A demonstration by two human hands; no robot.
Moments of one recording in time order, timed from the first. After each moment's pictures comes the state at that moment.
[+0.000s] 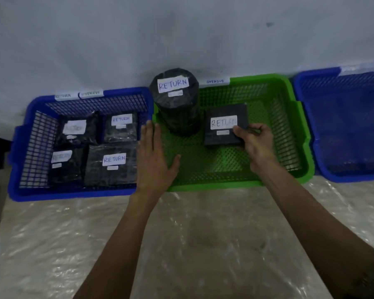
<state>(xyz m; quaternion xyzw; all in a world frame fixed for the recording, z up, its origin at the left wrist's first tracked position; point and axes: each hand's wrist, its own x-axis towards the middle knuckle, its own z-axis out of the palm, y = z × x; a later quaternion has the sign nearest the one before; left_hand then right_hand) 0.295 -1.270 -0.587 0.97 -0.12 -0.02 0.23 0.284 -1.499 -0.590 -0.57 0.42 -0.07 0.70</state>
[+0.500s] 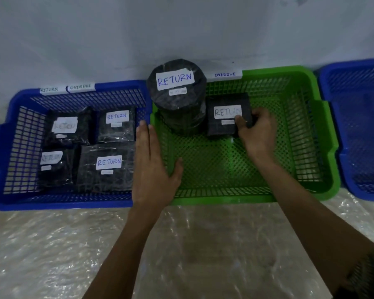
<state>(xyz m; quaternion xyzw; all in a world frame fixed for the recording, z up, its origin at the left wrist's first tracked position) 0.294 -1.275 -0.591 0.97 -0.09 -0.02 0.24 0.324 -1.508 -0.641 -0.85 0.34 -0.09 0.40</state>
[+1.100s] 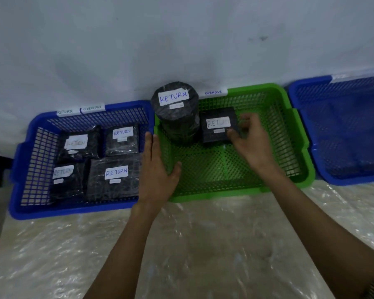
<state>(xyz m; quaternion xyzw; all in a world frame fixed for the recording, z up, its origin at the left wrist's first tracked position) 0.298 -1.269 -0.583 0.94 -0.08 -0.06 0.34 0.289 -1.497 -0.573 -0.85 0.25 -0.08 0.47</state>
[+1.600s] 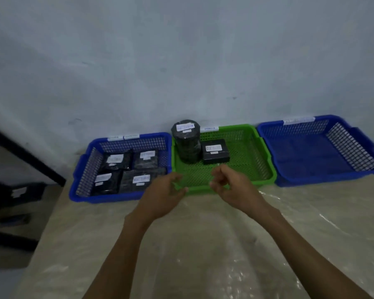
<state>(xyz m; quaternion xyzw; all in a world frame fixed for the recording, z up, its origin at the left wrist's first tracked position) 0.196 -1.217 -0.466 0.93 -0.20 -0.13 0.30 0.133 -1.423 -0.467 -0.91 0.03 -0.06 0.42</state>
